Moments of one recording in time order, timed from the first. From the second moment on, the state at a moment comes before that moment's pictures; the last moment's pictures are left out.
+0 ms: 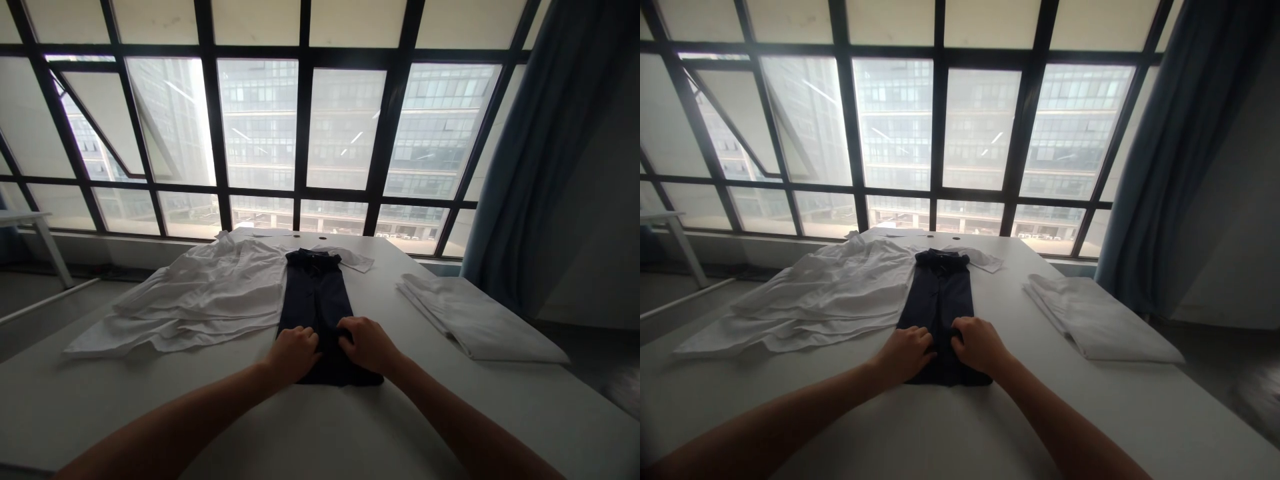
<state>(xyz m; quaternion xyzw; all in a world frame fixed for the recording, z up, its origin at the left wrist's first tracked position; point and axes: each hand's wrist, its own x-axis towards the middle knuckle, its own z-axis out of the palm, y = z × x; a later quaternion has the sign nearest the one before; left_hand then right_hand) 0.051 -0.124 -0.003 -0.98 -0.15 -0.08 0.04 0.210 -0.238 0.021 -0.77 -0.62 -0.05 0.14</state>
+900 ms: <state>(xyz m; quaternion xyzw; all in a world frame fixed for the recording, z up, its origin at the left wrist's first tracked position) 0.029 -0.105 0.012 -0.98 -0.13 -0.11 -0.10 0.209 -0.254 0.024 -0.67 -0.68 0.18 0.22</state>
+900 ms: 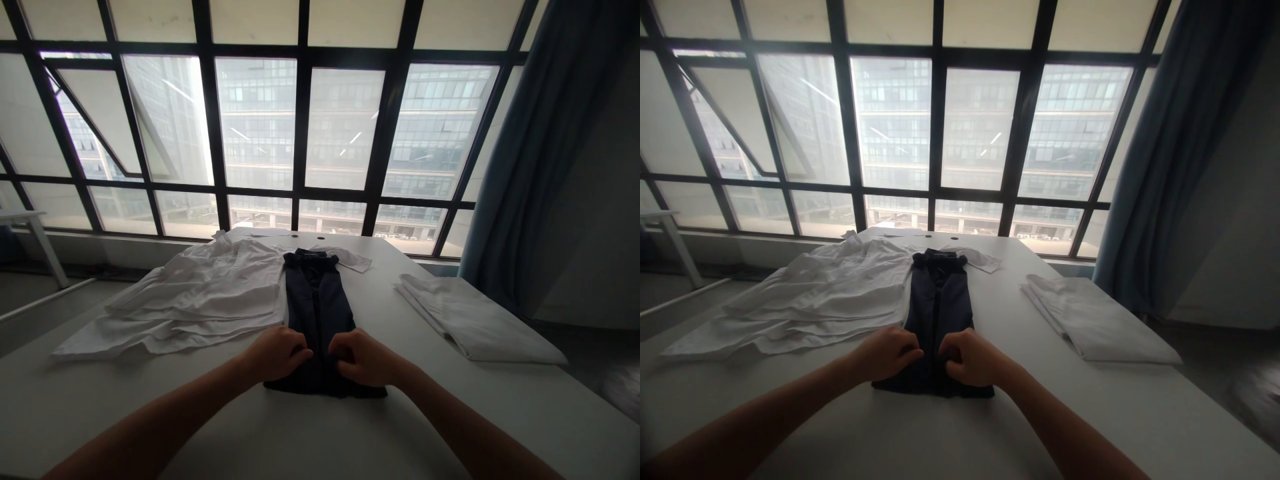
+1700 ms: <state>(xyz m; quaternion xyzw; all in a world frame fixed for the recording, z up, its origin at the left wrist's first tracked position) 0.005 -0.075 0.026 -0.90 -0.32 0.10 -0.28 0.192 -0.238 0.000 -0.57 -0.80 -0.03 0.18</state>
